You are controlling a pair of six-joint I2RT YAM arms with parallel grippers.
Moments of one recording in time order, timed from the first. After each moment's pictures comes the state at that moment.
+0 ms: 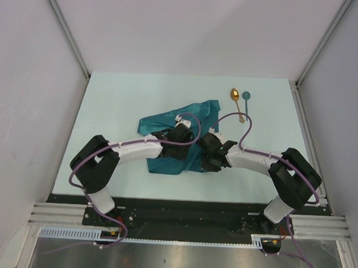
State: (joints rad) left arm -0.83 1.70 1.04 -0.37 -0.26 -0.48; right arm 0.80 1.62 0.90 -0.45 0.16 0.86
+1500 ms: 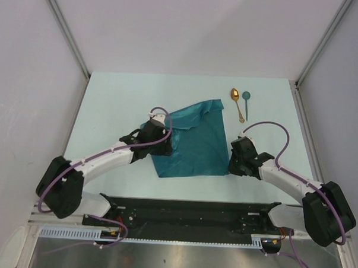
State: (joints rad) left arm -0.63 1.32 0.79 -0.30 -0.15 -0.50; right arm 0.53 1.22 0.59 -0.42 0.10 0.70
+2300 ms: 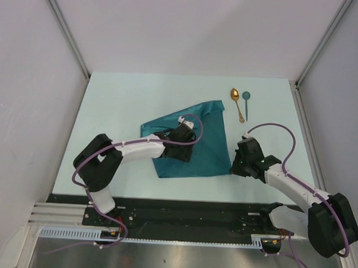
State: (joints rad) left arm -0.83 1.74 1.06 -0.36 -0.20 -0.48; right arm 0.47 1.12 0.55 -0.44 0.04 0.65
